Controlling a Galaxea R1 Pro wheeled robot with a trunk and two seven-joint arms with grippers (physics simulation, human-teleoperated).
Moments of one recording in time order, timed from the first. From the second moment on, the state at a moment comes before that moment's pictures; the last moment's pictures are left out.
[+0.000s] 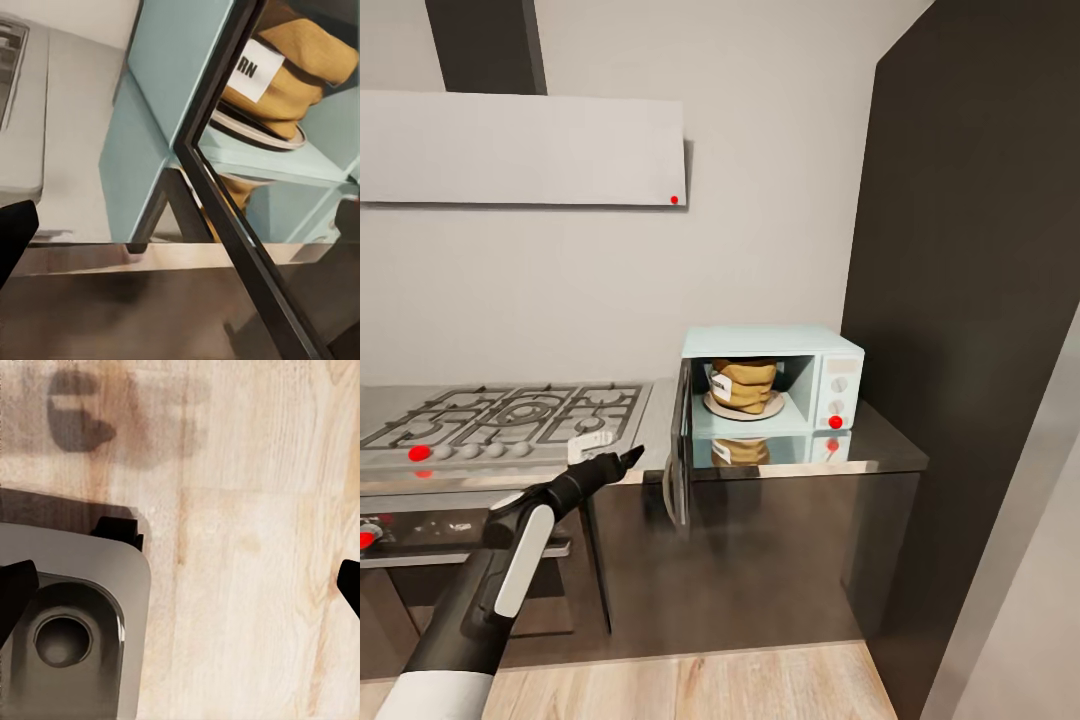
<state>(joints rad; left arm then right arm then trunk) -0.50 0.05 0.02 -1.40 0.41 0.59 -0.16 -0.16 -0.13 0.03 0.03 0.11 -0.10 0.06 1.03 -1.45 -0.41</state>
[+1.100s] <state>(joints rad) -0.50 0.07 0.04 -1.40 0.53 0.53 -0.23 -0.16 -0.12 0.02 0.03 0.09 -0.10 0.07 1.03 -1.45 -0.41</state>
